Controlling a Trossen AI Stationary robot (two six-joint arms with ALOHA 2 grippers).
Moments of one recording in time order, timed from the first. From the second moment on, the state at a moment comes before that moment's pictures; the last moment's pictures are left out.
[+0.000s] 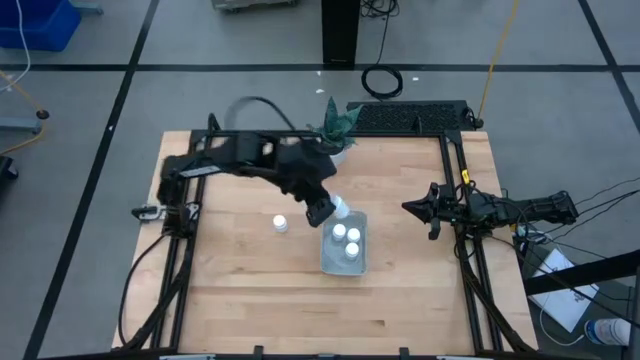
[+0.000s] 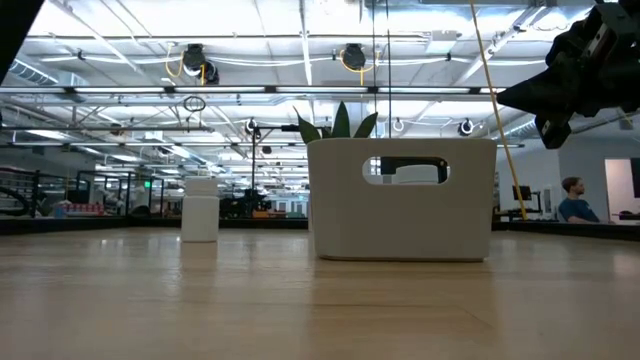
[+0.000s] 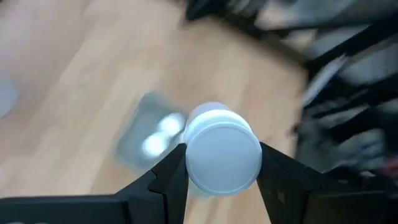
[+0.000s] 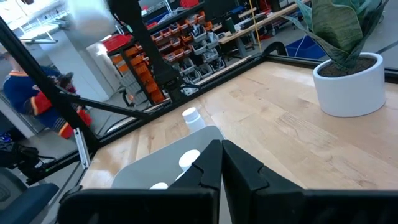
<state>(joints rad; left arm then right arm) -0.02 1.92 2.36 -1.28 0.09 -0.50 0.14 0.03 0.06 -0.10 0.31 0.48</state>
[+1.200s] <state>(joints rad) -0.17 2.29 2.25 -1.29 -0.10 -0.43 0.14 0.03 0.06 -0.11 0.31 0.48</state>
